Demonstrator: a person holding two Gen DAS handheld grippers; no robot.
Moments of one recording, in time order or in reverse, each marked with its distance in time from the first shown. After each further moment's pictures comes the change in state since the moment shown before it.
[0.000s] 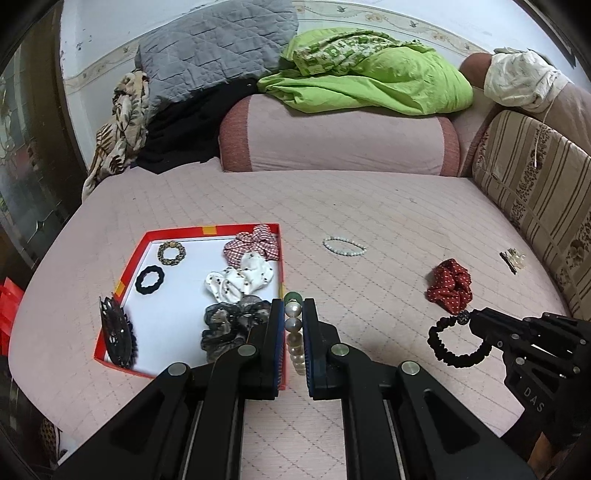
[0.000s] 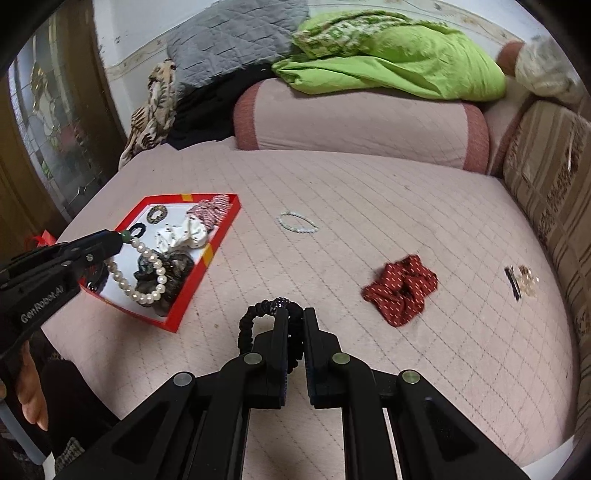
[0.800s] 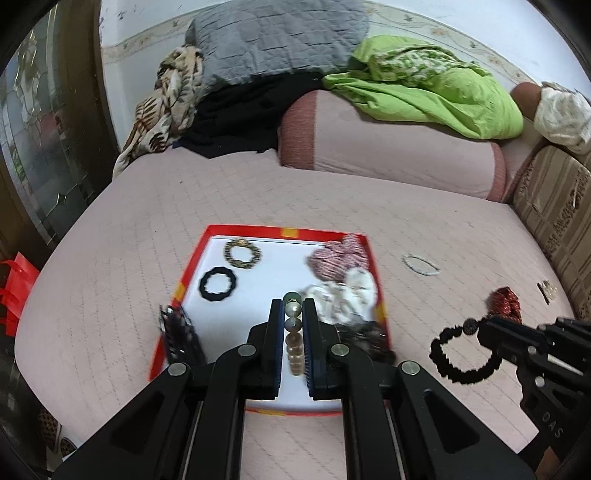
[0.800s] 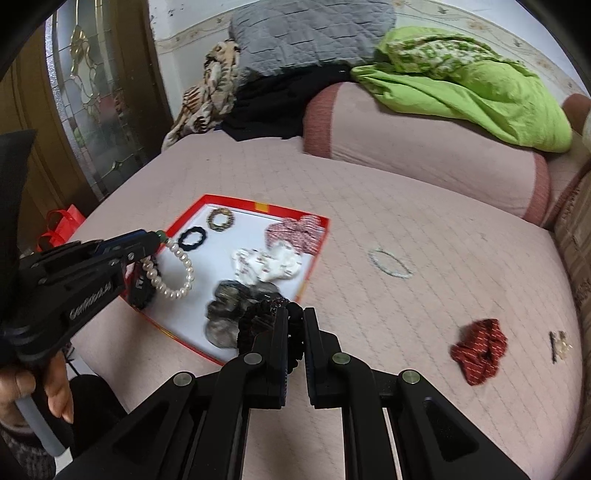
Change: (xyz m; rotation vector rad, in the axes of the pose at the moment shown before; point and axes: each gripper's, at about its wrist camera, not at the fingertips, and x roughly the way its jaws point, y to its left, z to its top) left arm 0.023 0.127 0.016 -0.118 0.023 0.052; right arm 0.037 0.113 0.053 -0.137 0.023 0.100
